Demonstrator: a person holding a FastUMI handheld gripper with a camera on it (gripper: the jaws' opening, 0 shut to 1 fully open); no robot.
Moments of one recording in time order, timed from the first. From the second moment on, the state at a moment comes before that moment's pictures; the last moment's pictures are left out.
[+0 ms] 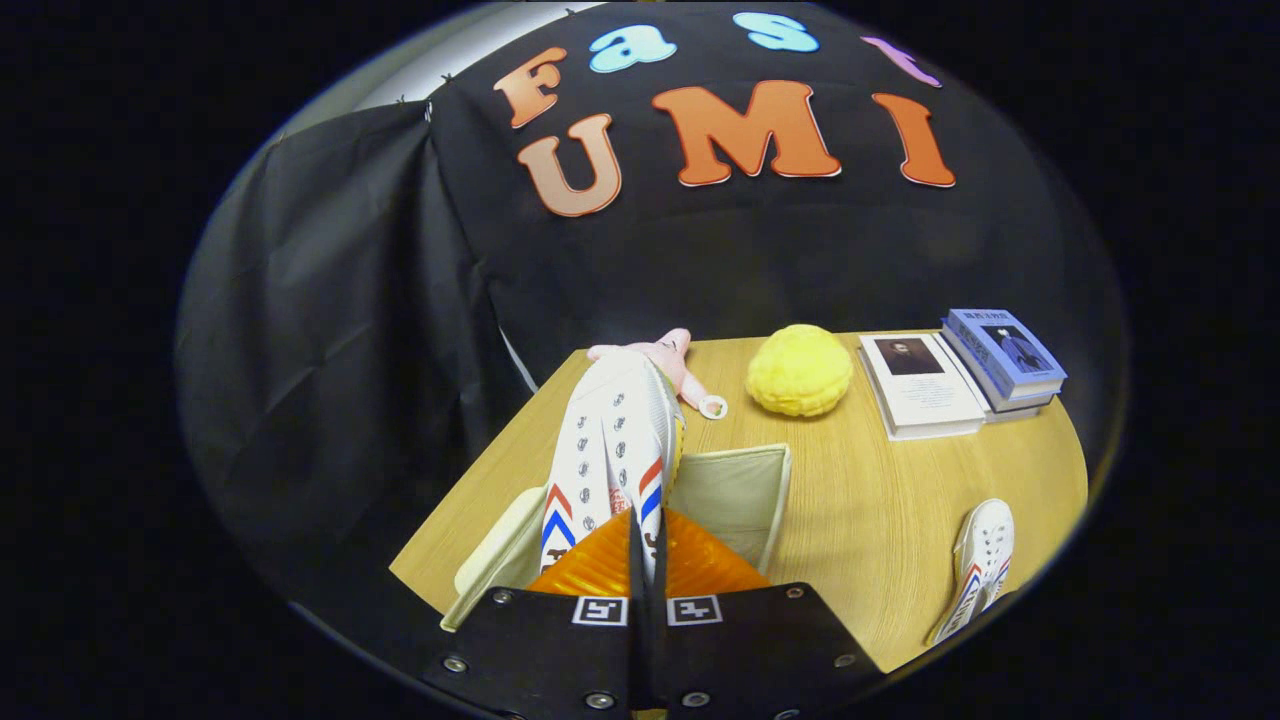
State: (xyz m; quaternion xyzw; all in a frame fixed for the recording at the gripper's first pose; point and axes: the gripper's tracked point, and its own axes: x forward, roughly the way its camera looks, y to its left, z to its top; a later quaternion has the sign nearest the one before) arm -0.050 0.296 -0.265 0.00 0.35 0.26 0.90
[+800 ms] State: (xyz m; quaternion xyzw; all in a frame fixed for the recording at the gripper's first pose) arm -0.103 0.308 -0.312 -0.03 0.45 0.28 0.85
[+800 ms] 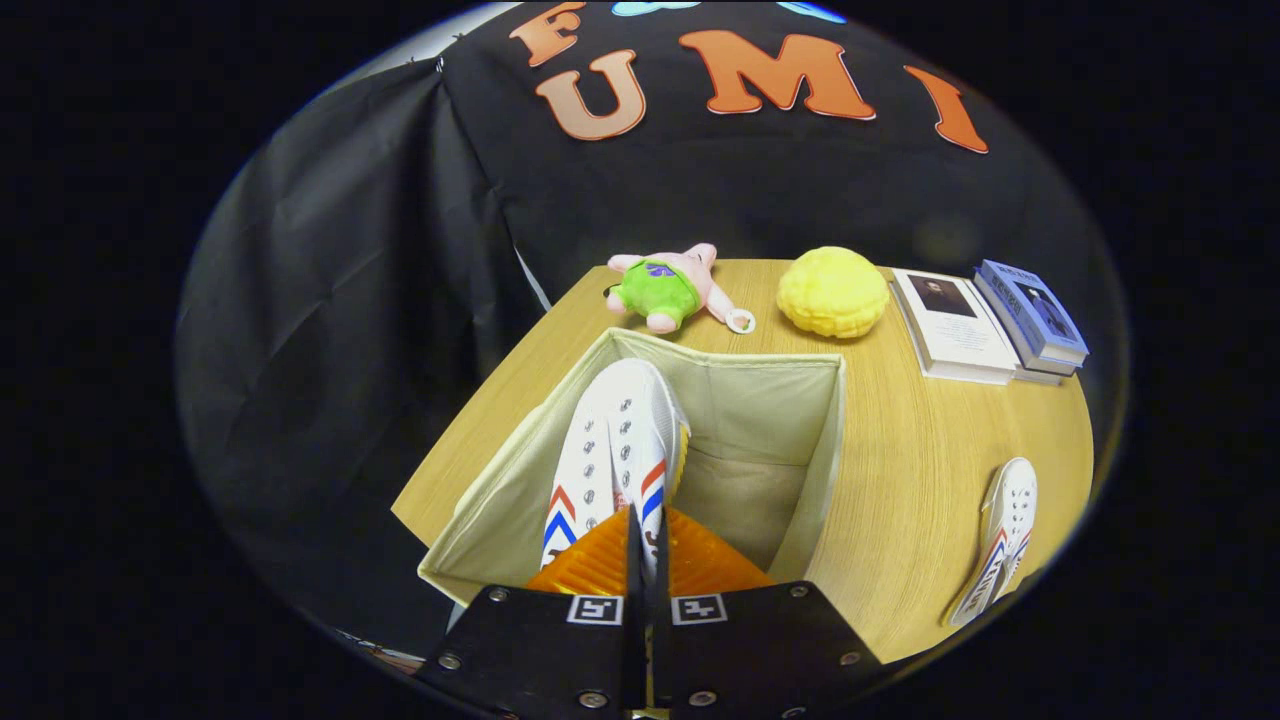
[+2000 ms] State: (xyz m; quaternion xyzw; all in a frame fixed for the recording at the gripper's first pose) arm -0.037 0.107 -0.226 -0.01 0.33 0.11 0.94
